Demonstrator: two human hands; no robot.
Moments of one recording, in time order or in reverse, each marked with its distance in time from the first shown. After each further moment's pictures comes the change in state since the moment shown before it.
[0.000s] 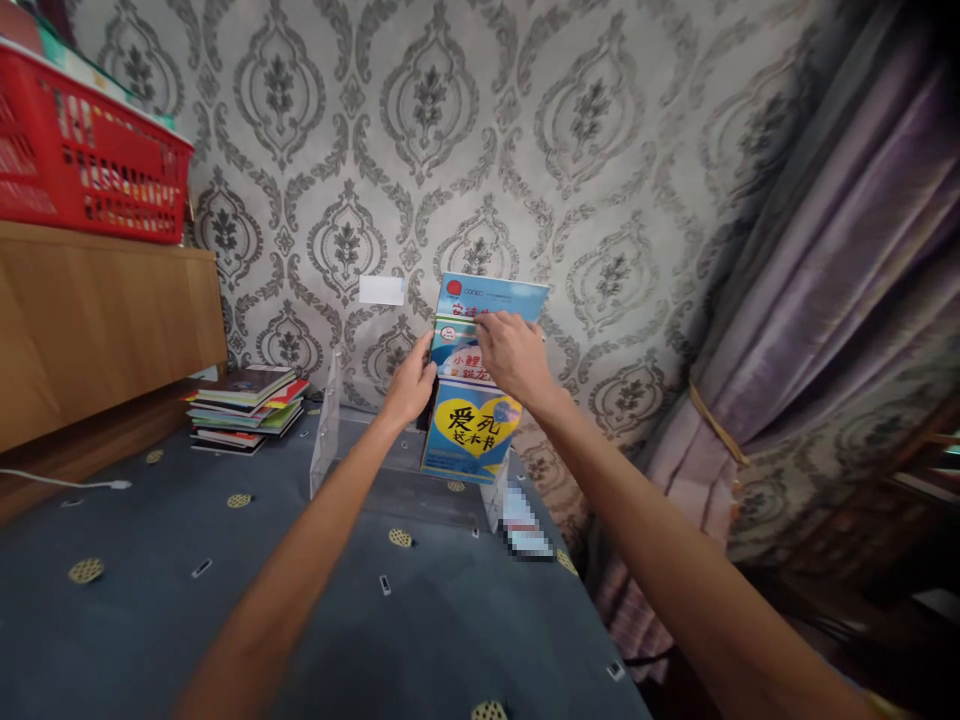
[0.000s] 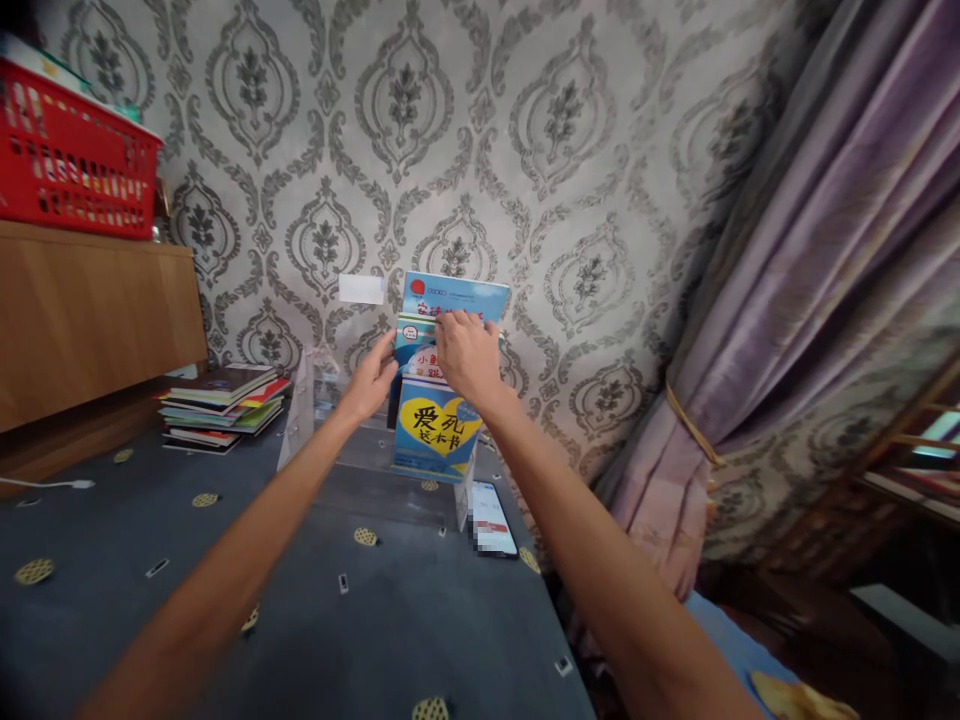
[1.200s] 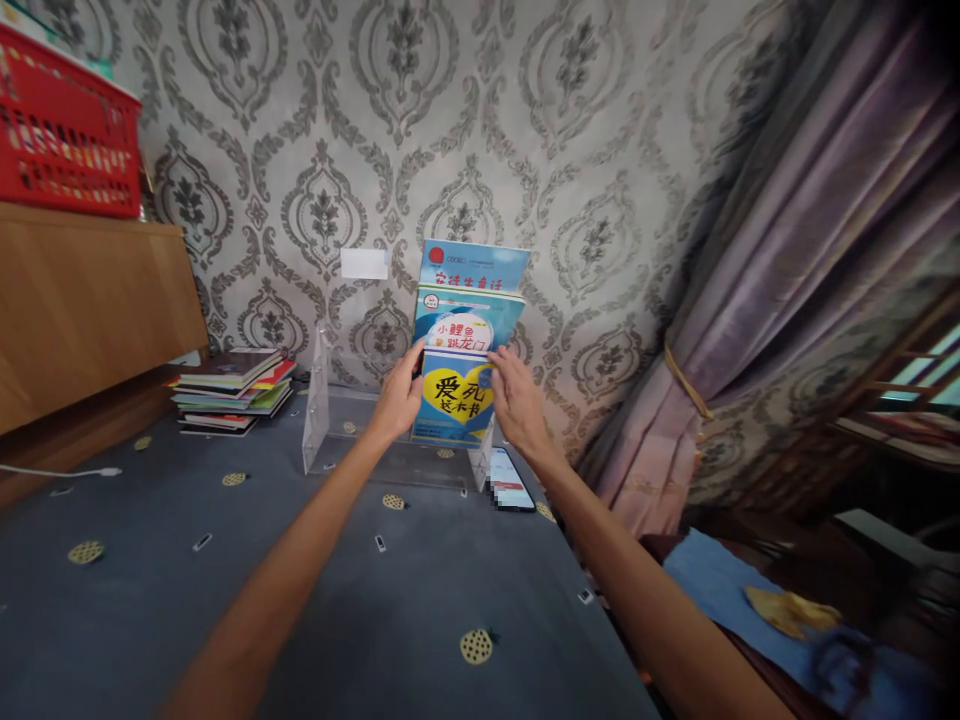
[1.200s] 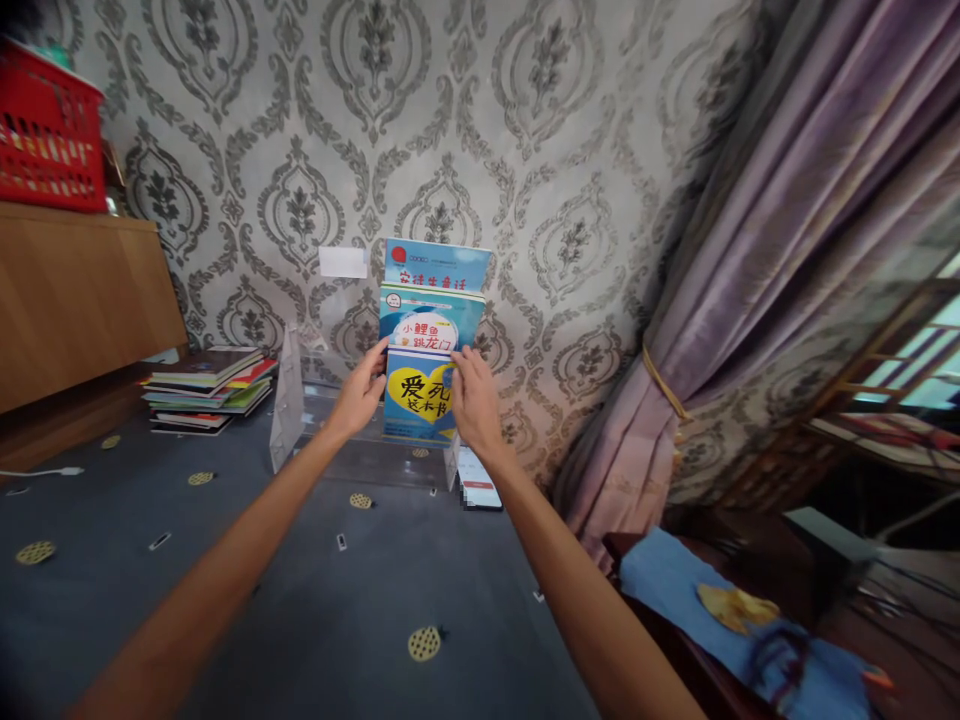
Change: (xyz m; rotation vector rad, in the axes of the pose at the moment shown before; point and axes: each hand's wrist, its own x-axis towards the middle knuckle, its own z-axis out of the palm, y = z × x) left_hand -0.060 -0.006 0.012 0.048 -0.056 -0.037; right_hand -0.122 0.035 0.055 0.470 0.132 0.162
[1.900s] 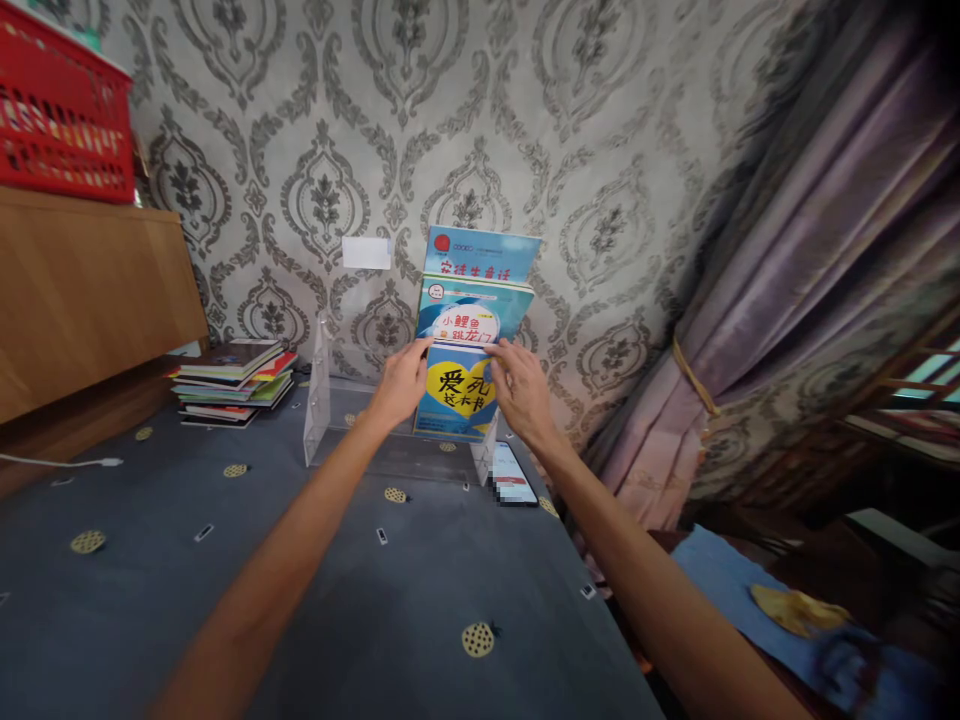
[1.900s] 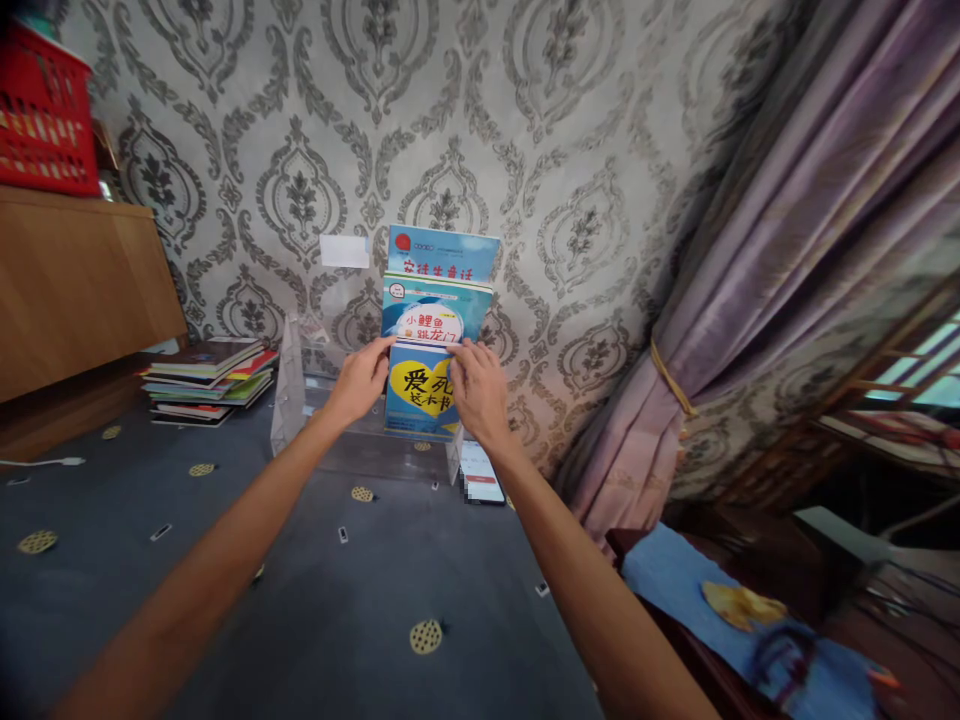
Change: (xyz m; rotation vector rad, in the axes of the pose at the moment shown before) left_hand 0.015 0.016 -0.011 0.287 -0.031 0.089; right_hand 0.011 -0.007 -0.004 -0.116 -0.045 -0.076
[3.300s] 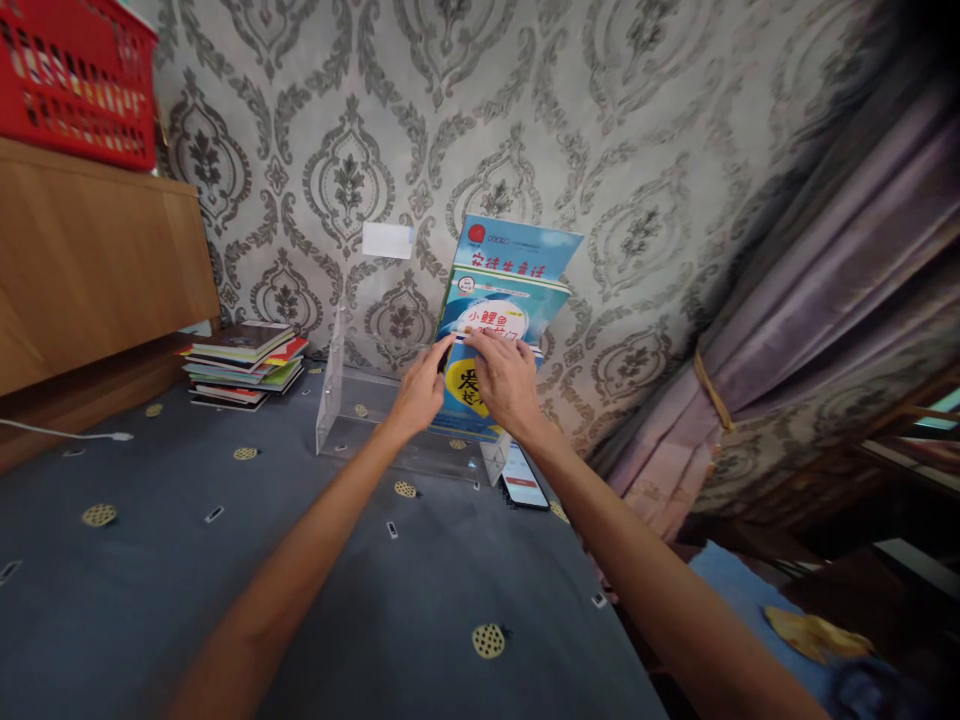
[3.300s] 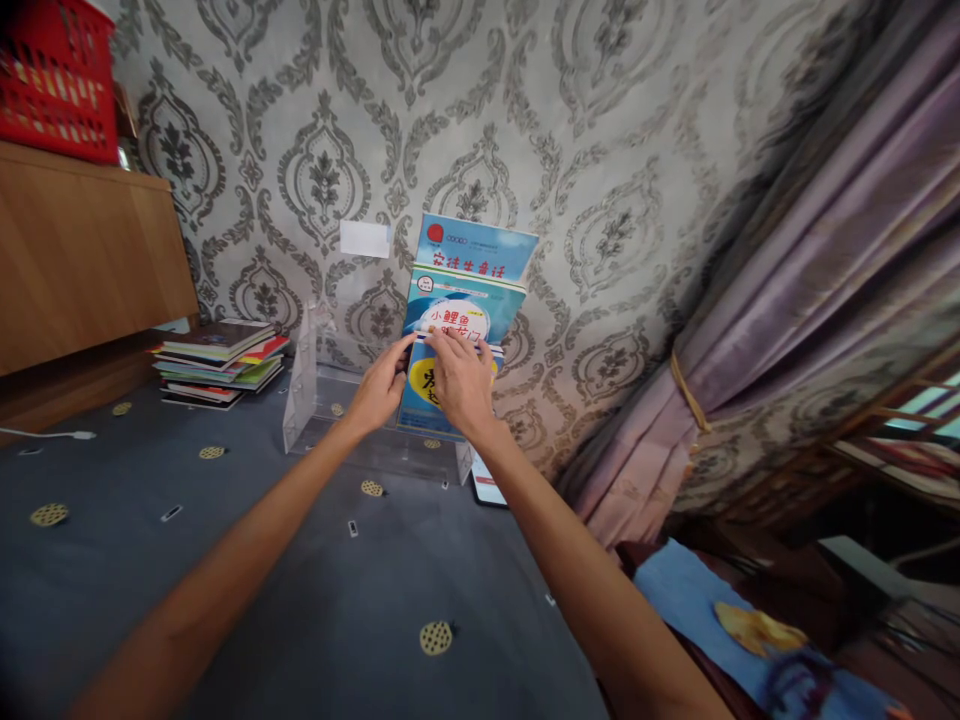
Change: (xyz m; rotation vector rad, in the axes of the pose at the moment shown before) left_hand -0.025 -0.019 0.020 -0.242 0.048 0.020; right_hand 0.019 -0.052 0.023 -0.117 -0.125 -0.106
